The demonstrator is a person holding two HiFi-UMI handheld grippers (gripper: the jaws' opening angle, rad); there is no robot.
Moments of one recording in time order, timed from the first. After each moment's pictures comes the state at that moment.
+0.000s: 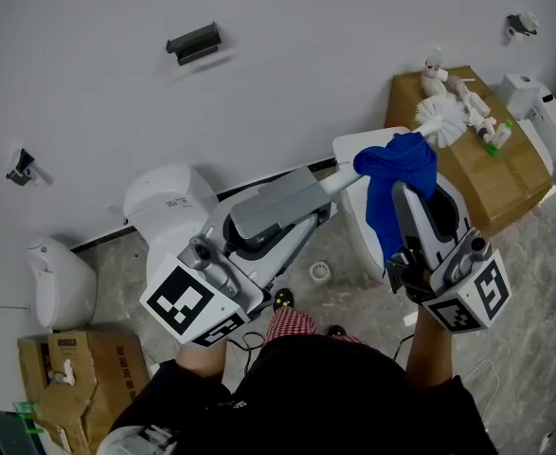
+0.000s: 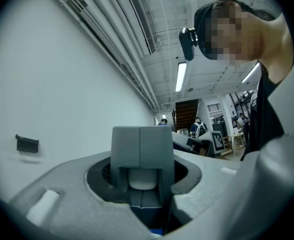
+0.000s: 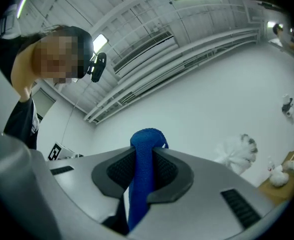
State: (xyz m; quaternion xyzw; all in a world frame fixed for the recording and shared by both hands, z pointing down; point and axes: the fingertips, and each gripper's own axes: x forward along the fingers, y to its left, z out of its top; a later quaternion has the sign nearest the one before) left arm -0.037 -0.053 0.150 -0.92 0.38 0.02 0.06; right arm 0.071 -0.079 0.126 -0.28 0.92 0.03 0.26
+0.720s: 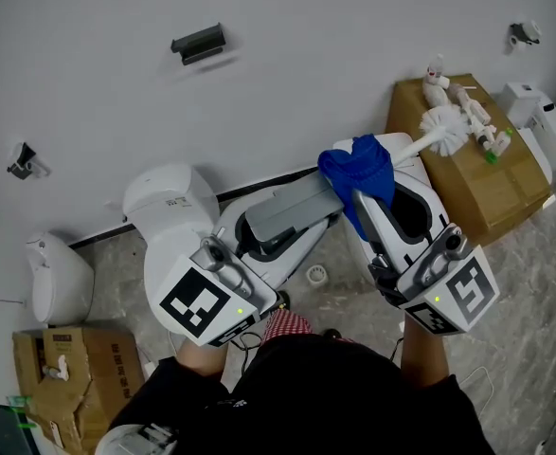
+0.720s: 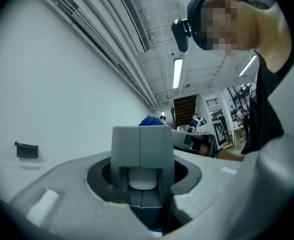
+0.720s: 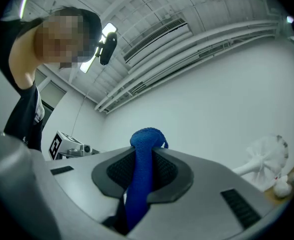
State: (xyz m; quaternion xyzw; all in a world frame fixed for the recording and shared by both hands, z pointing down) left arm -0.024 -0.049 0.154 -0.92 0.38 0.00 0.08; right arm 0.022 -0.064 0.122 -0.23 0.95 0.06 0.20
